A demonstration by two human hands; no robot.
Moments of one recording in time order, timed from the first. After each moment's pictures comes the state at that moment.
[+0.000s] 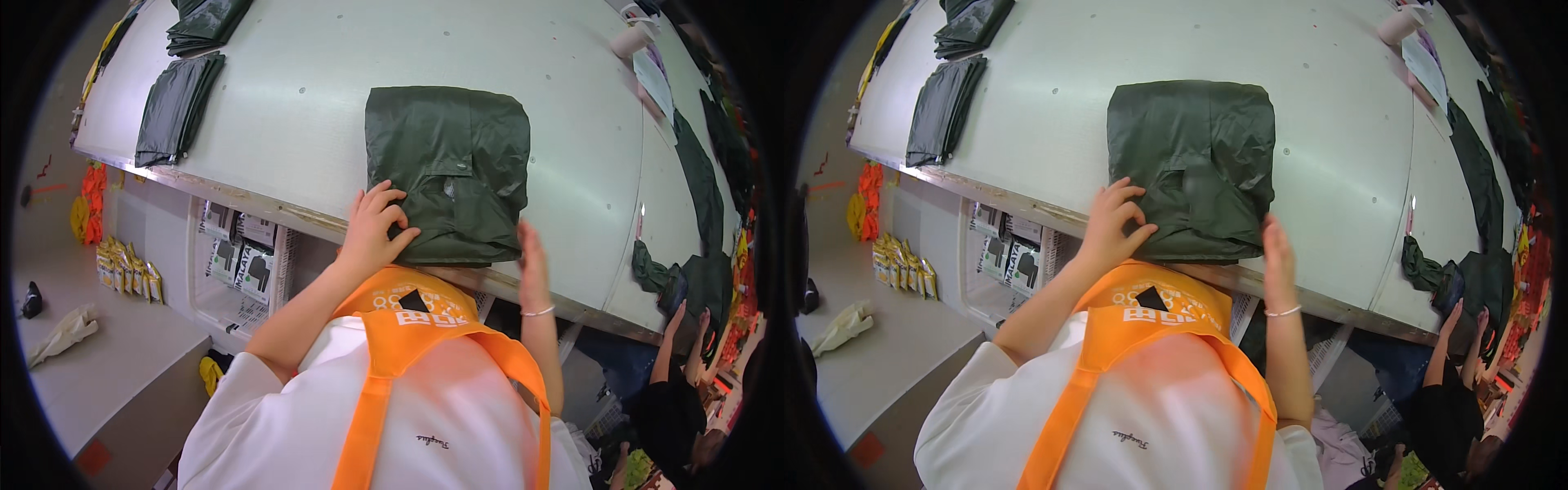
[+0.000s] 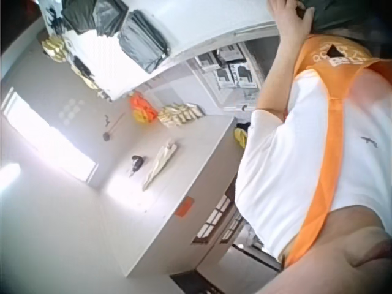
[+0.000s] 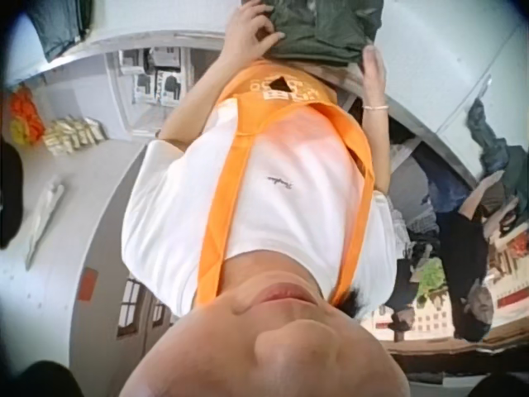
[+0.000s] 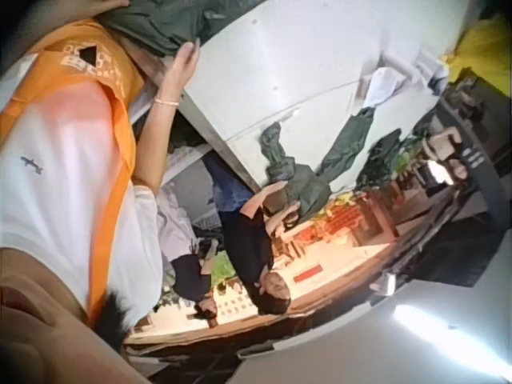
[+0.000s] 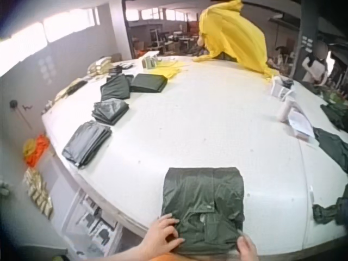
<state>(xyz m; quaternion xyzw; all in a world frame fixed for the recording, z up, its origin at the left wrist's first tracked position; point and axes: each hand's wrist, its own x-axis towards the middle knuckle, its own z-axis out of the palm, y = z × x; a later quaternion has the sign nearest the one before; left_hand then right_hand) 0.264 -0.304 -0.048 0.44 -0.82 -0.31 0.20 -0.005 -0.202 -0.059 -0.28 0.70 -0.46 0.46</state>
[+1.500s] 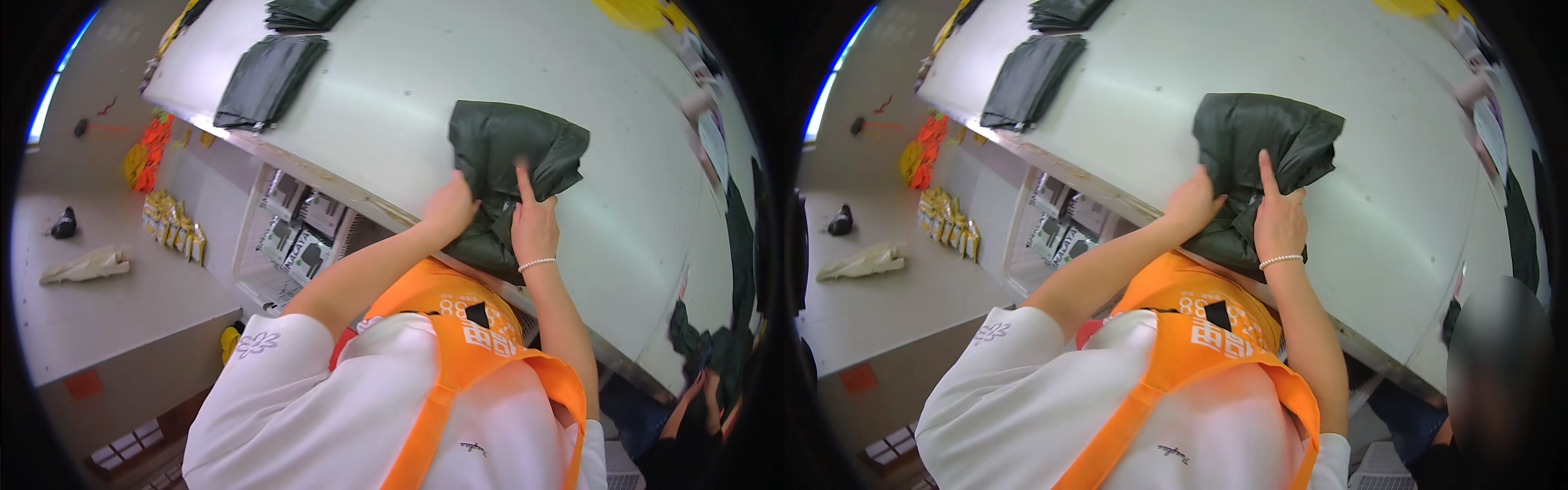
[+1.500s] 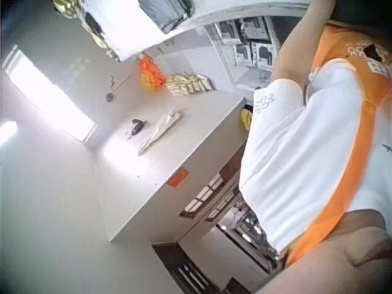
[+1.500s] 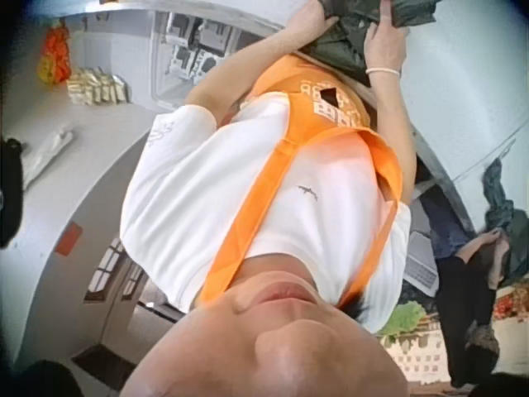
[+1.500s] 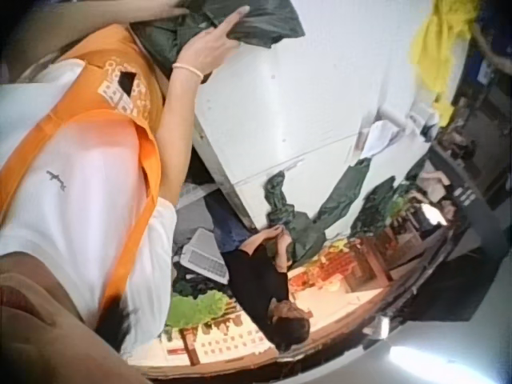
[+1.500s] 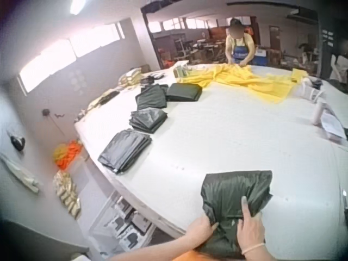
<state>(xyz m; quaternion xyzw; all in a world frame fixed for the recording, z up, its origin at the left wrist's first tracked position) 0.266 -0.359 -0.057 0.65 -0.69 -0.31 0.06 0.107 -0.322 -0.037 -0.64 0.75 -0.11 0.15</state>
